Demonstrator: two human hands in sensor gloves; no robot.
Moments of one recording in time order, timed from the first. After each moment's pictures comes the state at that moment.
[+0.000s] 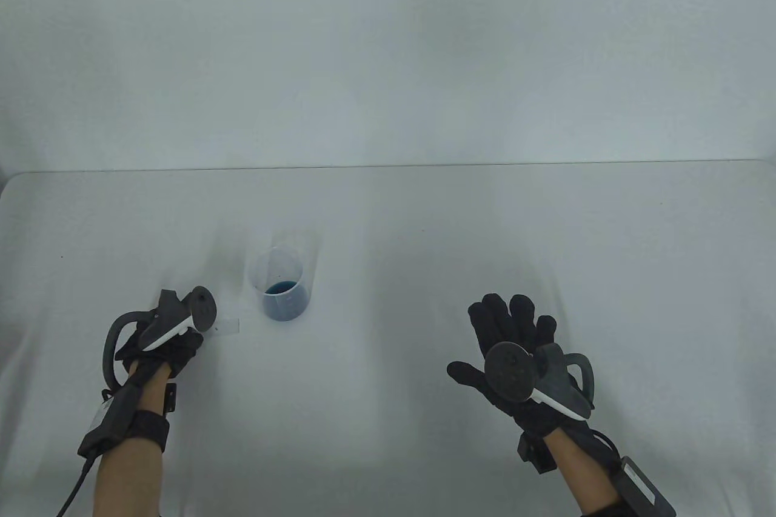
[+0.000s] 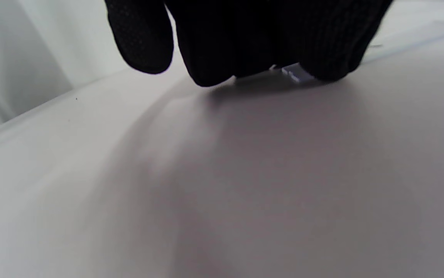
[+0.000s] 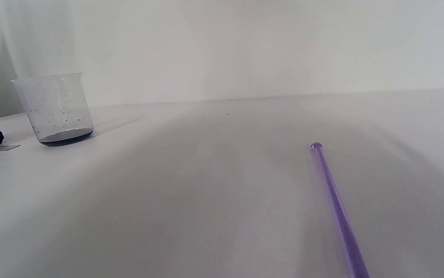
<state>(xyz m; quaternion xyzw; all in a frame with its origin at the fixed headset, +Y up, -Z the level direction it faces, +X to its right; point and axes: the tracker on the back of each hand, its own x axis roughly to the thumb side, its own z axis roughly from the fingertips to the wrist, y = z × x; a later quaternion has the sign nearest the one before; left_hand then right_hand) -0.347 -0.754 -0.405 -0.18 0.06 -0.13 0.97 0.155 -0.669 -0.289 0.12 0.01 0.99 0.07</state>
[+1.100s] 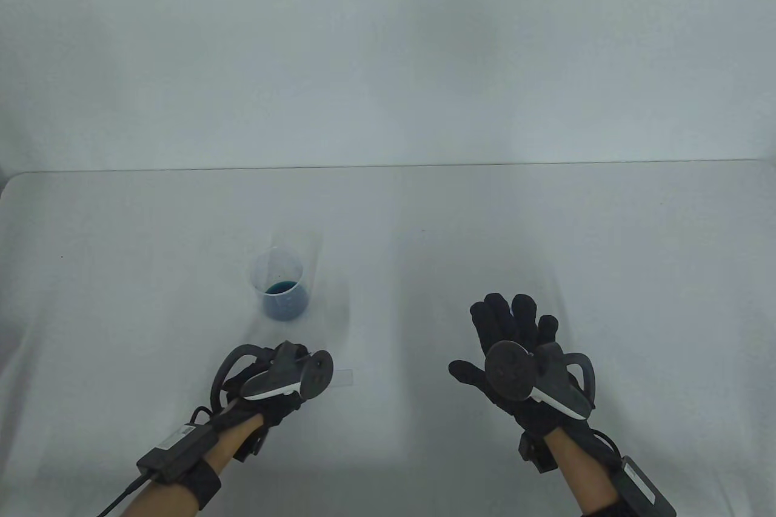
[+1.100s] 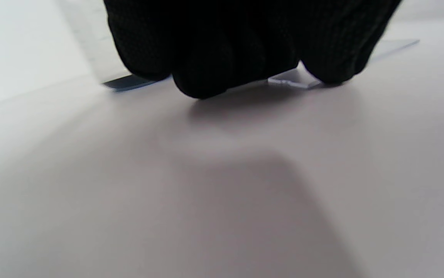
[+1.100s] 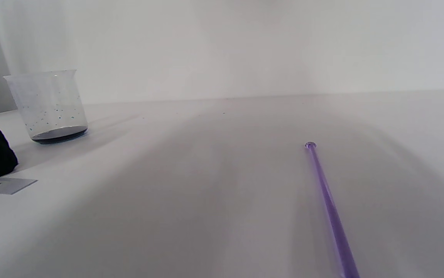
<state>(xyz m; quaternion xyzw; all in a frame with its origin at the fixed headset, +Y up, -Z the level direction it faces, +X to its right) -0.159 -0.754 -0.329 -0.14 -0.21 -0.13 0.96 0.156 -0.670 -0.291 0.12 0.01 0.99 0.06</state>
